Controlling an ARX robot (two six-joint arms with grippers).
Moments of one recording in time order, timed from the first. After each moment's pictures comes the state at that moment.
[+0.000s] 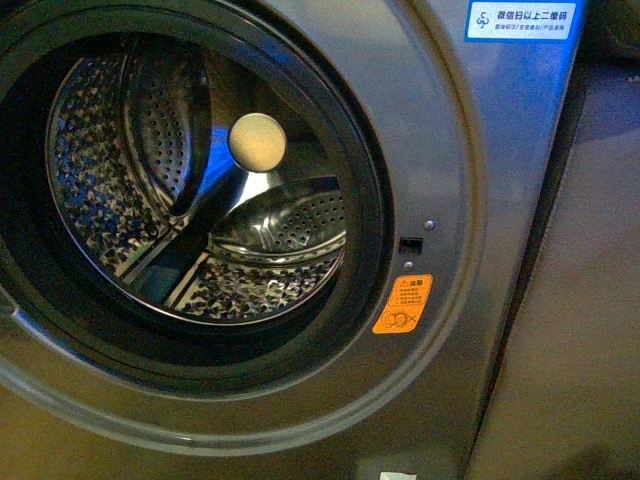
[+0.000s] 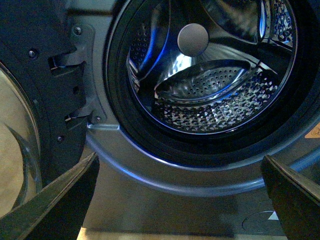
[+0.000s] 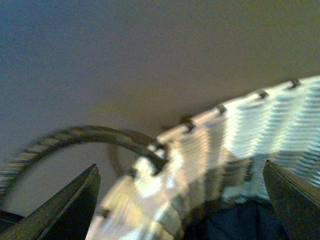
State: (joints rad) left arm 0.00 0.01 0.02 0.00 0.00 0.00; right arm -0.87 1.60 0.76 0.40 -0.69 -0.06
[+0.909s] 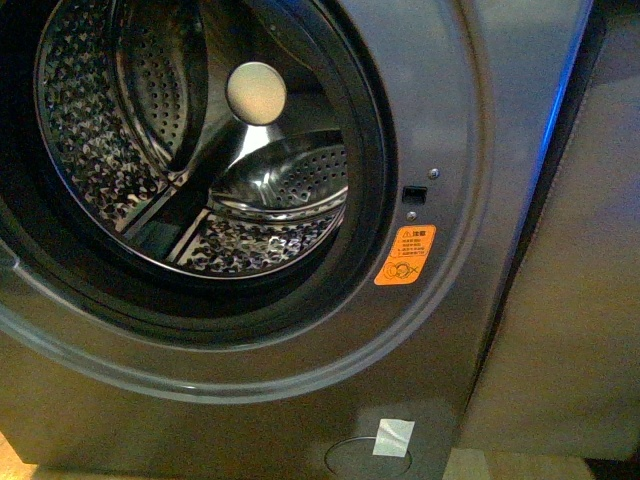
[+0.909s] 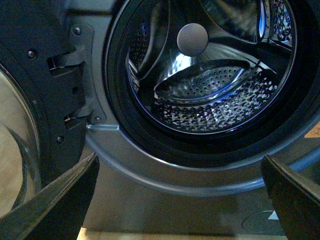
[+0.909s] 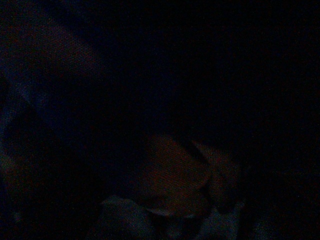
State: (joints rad) left arm 0.00 0.00 0.02 0.00 0.00 0.00; right arm -0.93 2.82 1.35 0.24 -0.44 -0.46
